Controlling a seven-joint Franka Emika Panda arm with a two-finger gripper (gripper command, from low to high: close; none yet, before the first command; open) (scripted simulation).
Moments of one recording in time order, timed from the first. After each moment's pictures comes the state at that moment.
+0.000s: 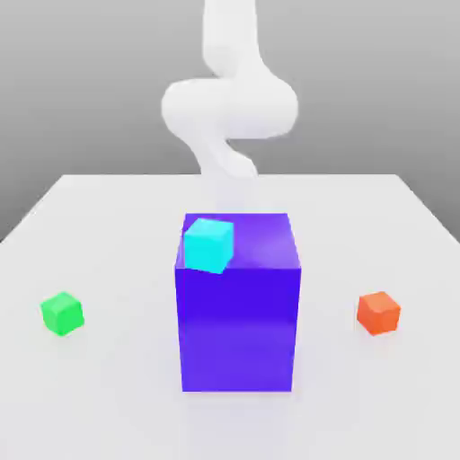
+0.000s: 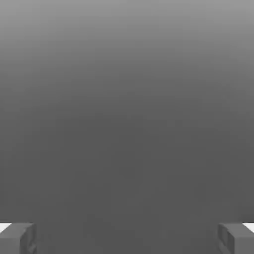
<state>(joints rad) -0.02 -0.71 -0.02 -2.28 -0.03 2.32 0.77</state>
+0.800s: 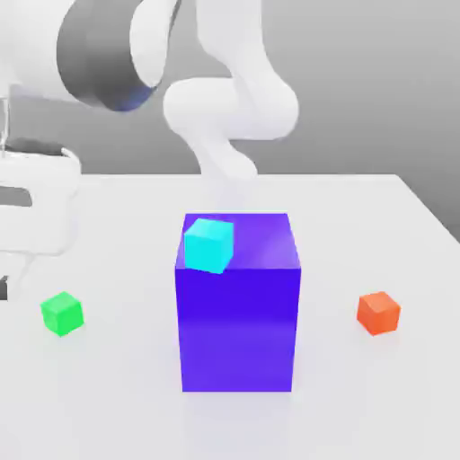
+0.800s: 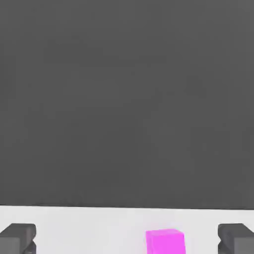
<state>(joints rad) -0.21 0.17 -0.24 -2.11 0.05 2.48 0.25</state>
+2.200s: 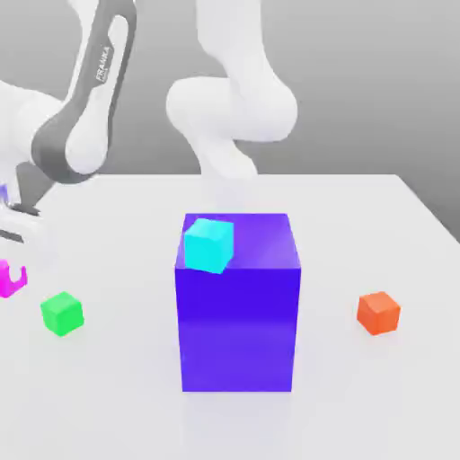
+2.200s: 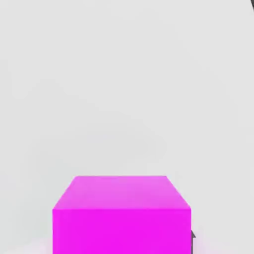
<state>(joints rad) -0.42 -0.06 -0.51 -2.68 -0.20 2.64 0.44</state>
